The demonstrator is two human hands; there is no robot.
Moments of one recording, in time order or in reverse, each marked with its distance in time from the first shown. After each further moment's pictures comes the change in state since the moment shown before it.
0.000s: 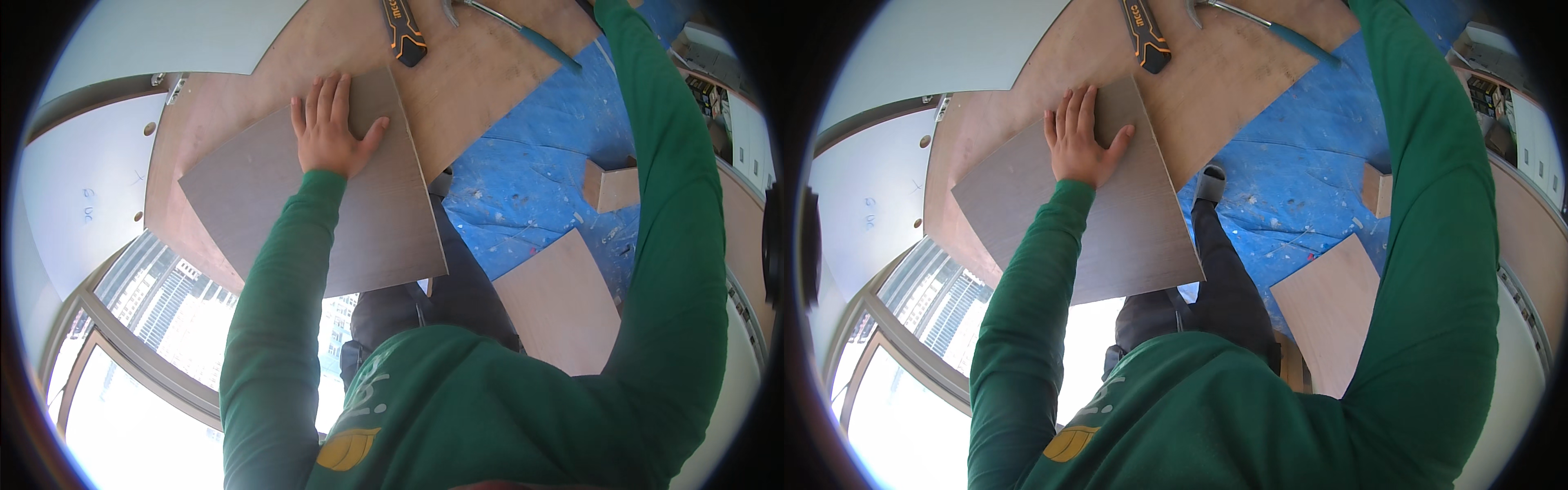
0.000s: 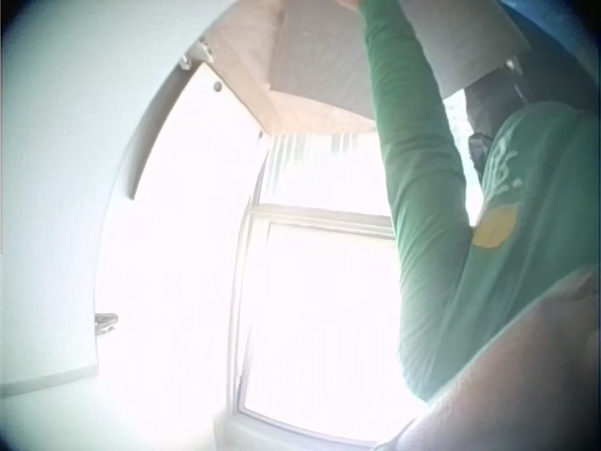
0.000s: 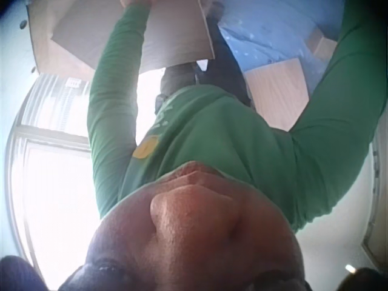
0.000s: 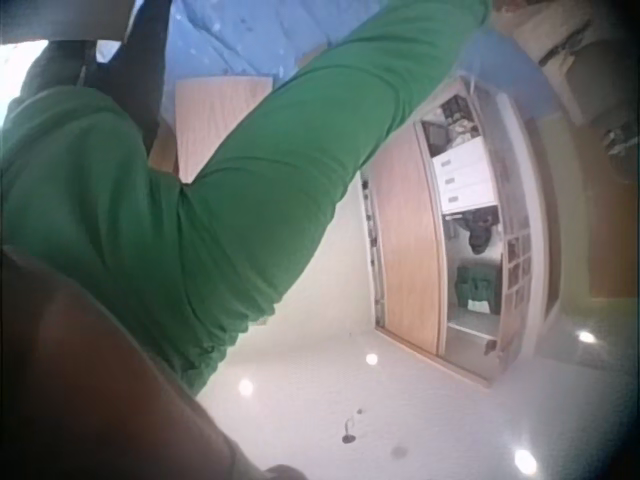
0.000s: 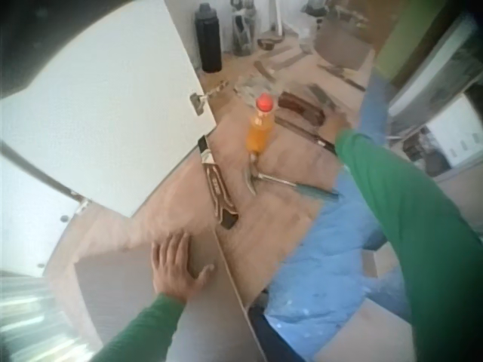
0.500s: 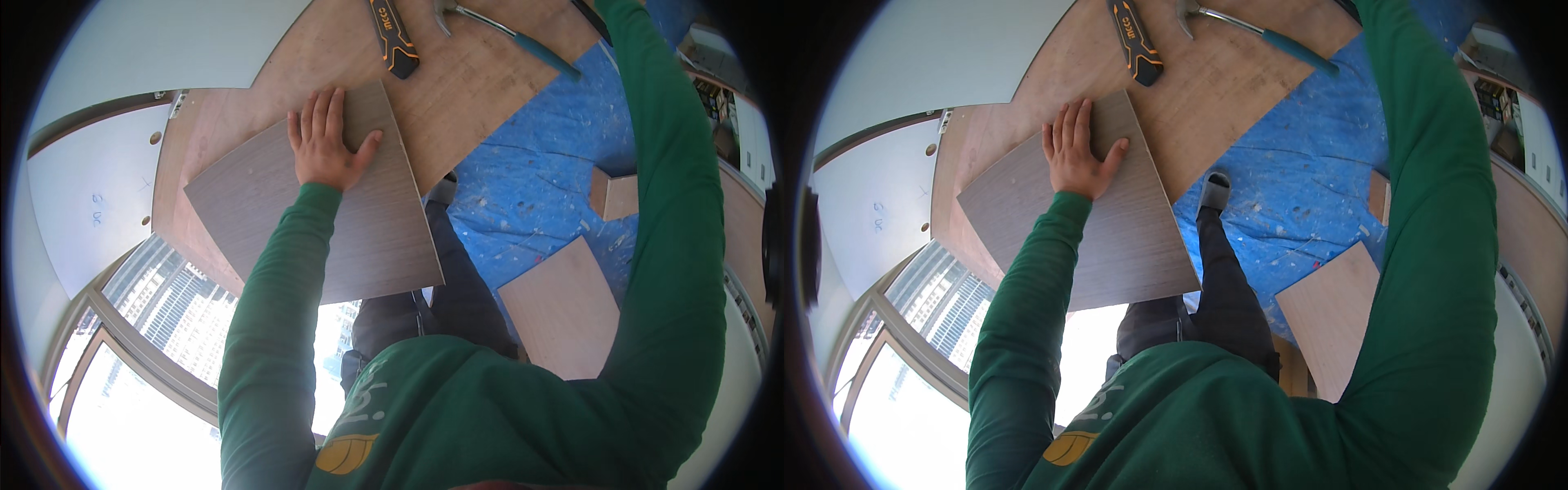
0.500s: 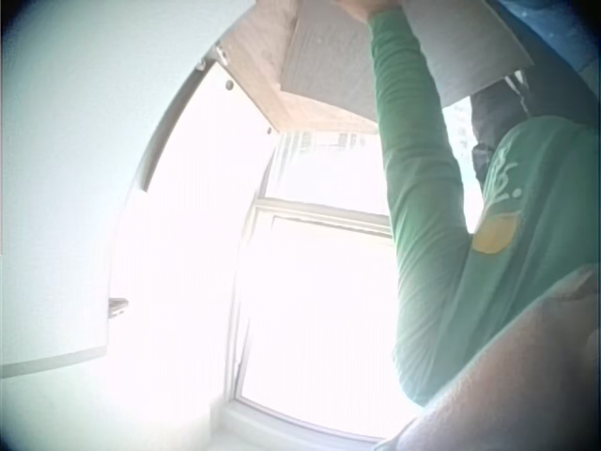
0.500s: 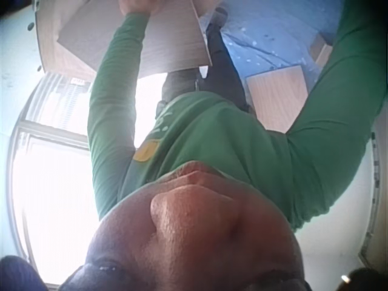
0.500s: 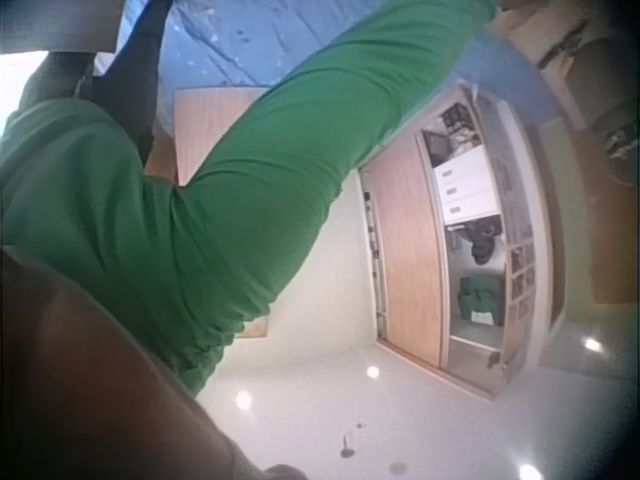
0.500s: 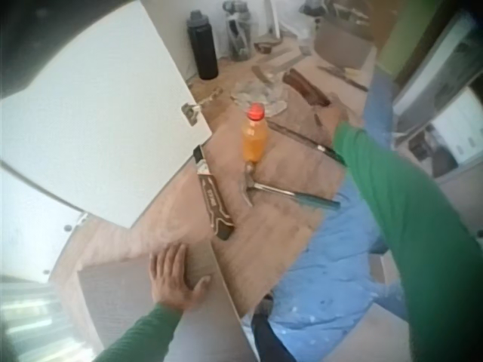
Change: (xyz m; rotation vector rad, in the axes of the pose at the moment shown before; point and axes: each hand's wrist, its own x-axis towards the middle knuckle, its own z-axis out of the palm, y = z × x) left_hand -0.002 -0.002 0.000 0.041 -0.056 -0.037; right_hand 0.020 -0.021 -0.008 0.708 0.173 0.137
